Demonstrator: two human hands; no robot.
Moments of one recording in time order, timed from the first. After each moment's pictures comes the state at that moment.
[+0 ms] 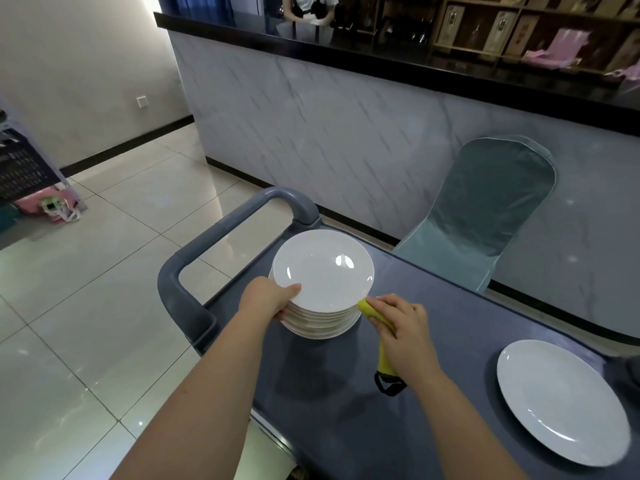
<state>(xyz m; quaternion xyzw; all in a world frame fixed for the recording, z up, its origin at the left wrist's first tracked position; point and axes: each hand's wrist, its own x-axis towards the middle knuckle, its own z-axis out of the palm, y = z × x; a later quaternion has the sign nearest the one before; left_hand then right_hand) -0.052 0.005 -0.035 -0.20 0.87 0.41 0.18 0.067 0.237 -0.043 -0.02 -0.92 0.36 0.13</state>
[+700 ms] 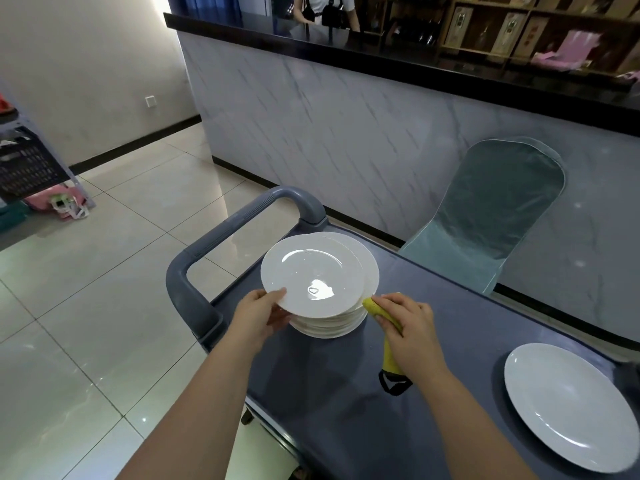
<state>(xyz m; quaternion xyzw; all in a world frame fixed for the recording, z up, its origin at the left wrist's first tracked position) -0.010 -0.016 -0.037 -0.27 0.59 0.75 0.14 0.064 0.236 -0.041 0.00 -0.92 0.35 0.14</state>
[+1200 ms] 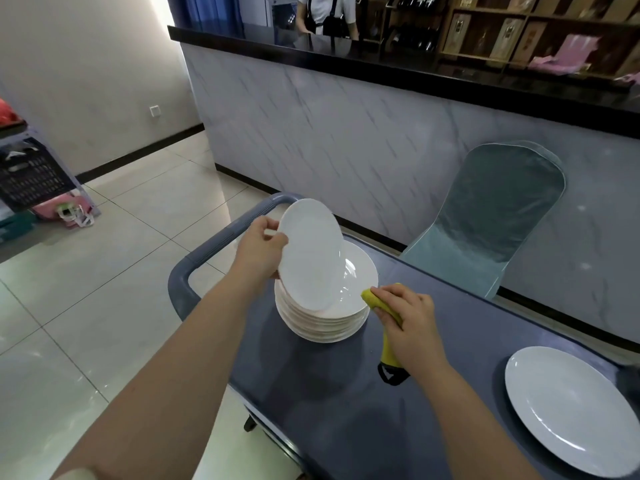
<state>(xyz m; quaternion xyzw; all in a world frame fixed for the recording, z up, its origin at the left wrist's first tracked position) -0.054 0.000 0.062 -0.10 0.78 0.62 0.02 0.059 0.233 -0.020 0.02 -0.91 0.37 0.19</state>
